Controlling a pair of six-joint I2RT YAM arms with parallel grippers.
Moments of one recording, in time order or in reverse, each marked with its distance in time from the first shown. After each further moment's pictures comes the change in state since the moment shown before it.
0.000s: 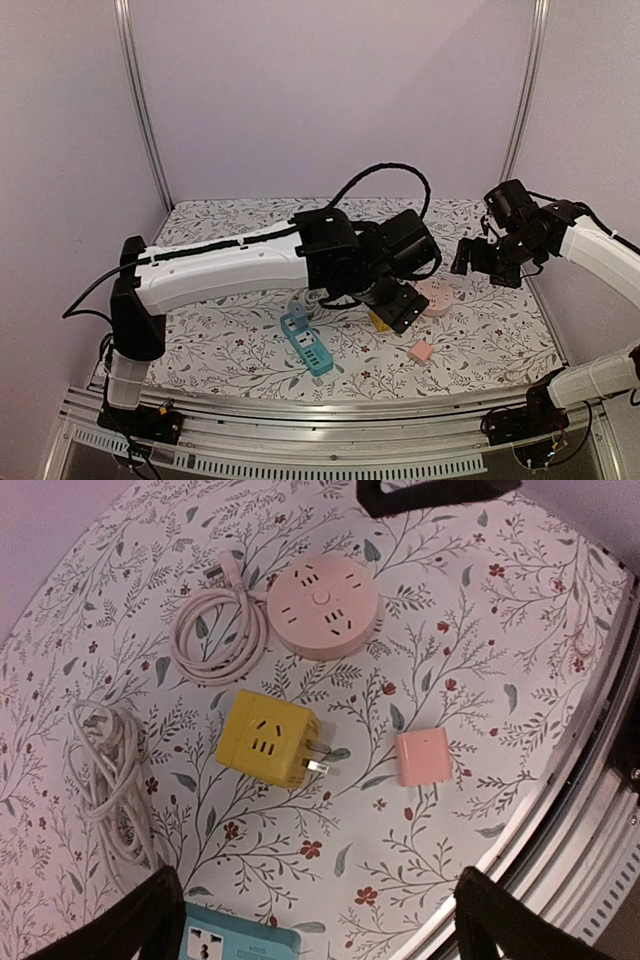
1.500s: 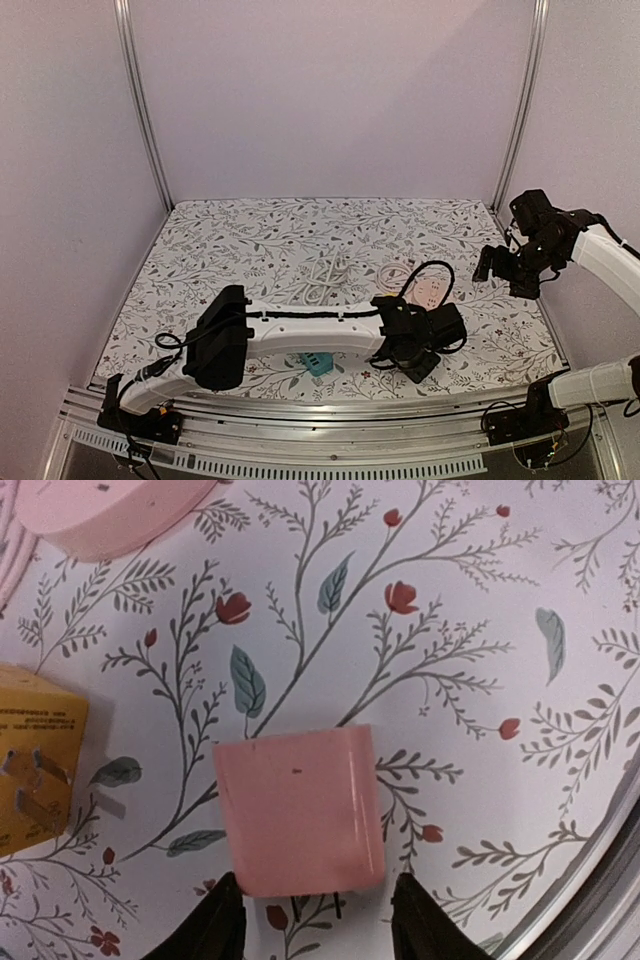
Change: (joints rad) left arm -0.058 0.456 0.162 0.122 0.122 -0.131; right arm -0.204 -0.052 -0.066 -0.056 -0.067 -0.045
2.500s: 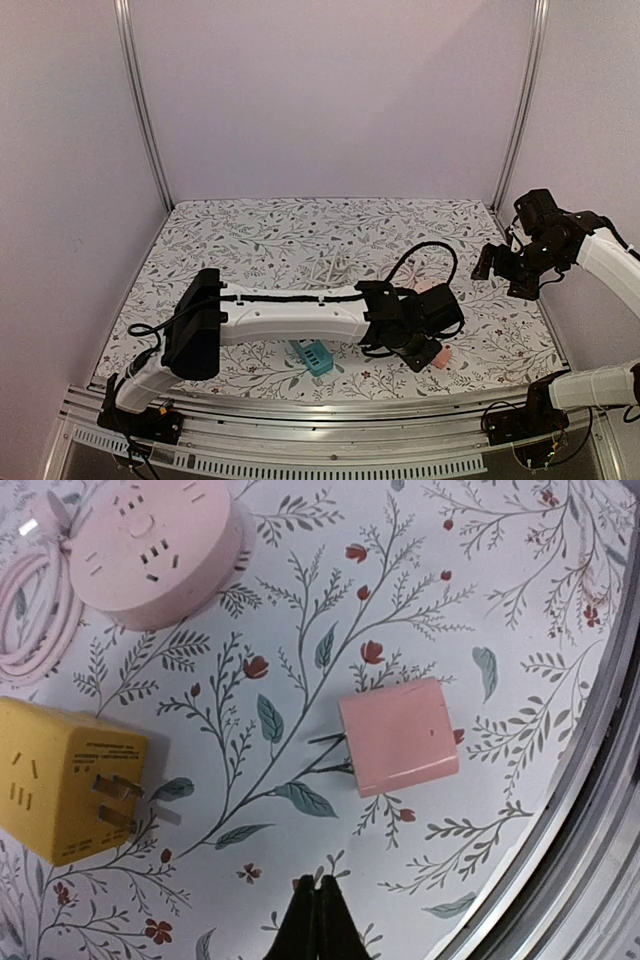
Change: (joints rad) left arm 0.011 -0.140 -0.139 0.101 0.005 0.094; right arm 0.000 -0.045 -0.009 -0.001 -0.064 0.014
